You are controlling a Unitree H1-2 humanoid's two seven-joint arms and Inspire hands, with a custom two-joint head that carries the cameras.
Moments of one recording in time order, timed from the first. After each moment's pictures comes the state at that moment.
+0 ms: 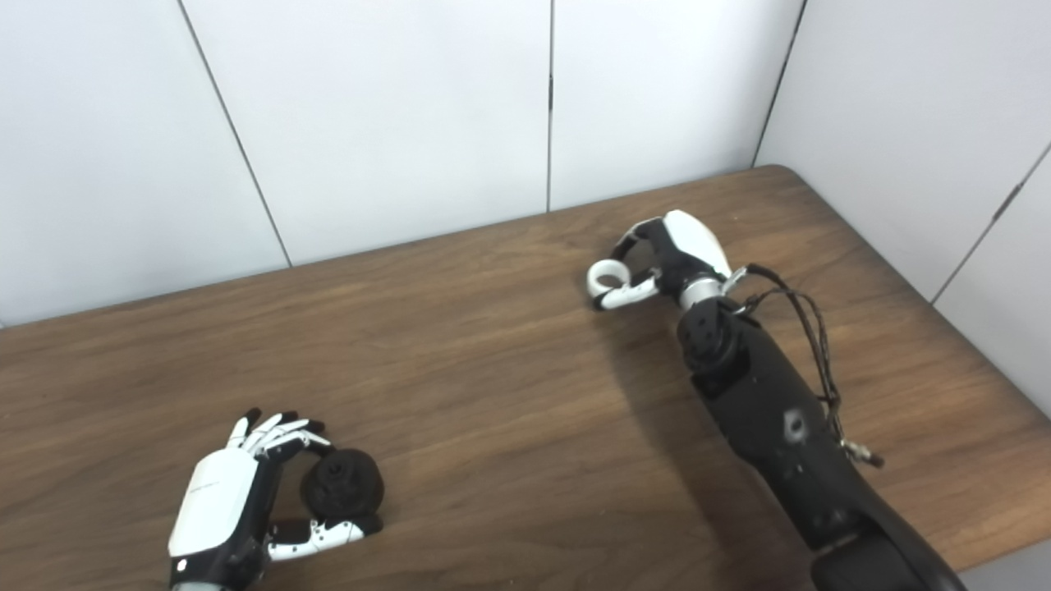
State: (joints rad) left arm -0.01 0.19 -0.34 -0.09 0.87 0.03 0.07; right arm -0.41 -0.47 0.13 0.15 -0.49 0.41 0.01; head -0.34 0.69
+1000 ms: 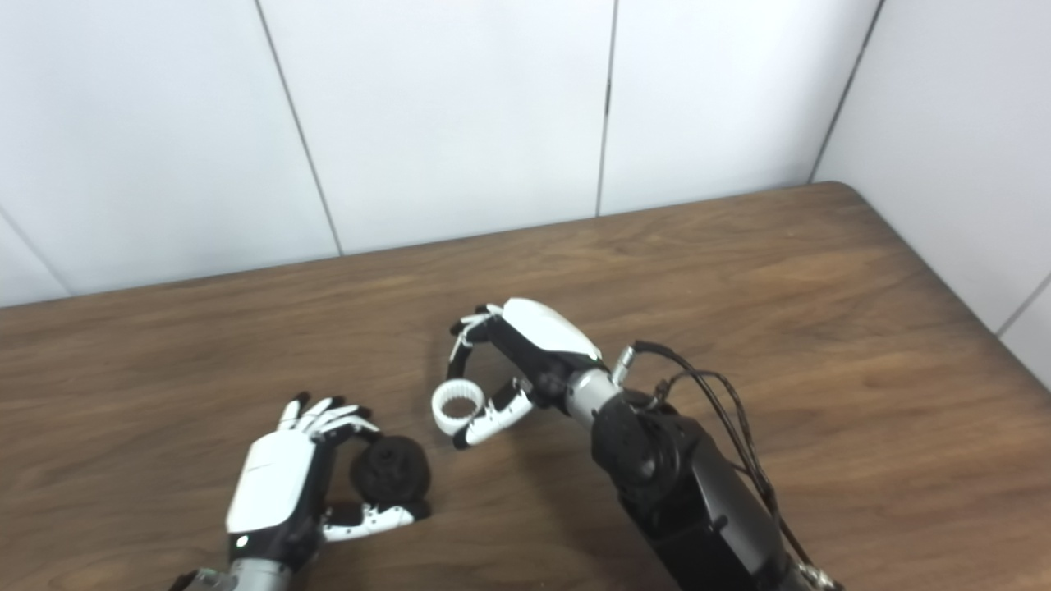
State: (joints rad) left arm -0.01 0.13 -0.40 -0.08 0.95 0.08 0.11; right arm -0.27 -0.26 0.33 -0.35 -0.70 0.47 0.44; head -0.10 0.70
